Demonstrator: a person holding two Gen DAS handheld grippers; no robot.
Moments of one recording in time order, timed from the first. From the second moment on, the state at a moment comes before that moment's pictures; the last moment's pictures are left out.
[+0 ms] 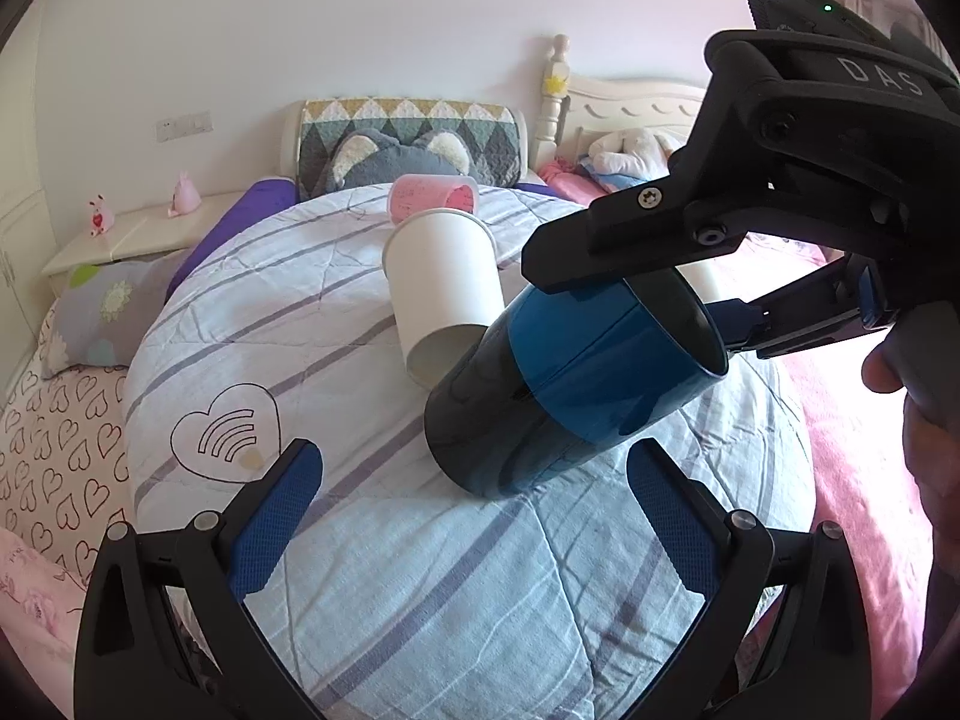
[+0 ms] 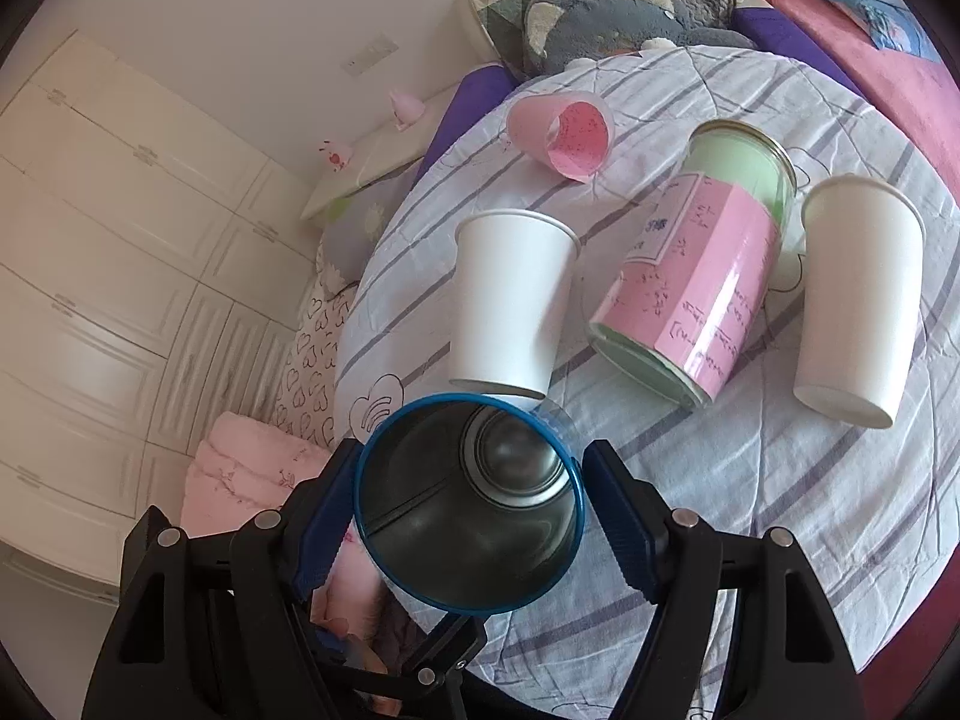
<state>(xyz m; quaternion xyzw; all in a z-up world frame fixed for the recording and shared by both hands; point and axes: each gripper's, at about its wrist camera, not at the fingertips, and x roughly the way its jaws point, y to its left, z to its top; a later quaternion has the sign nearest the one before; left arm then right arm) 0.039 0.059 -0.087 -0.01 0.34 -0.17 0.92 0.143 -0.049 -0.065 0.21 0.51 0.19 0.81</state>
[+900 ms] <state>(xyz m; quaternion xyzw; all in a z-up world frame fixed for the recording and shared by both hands) 0.044 0.056 -0.078 0.00 0.34 -0.16 0.93 0.146 -0.044 -0.047 0.21 0.47 0.21 0.83</state>
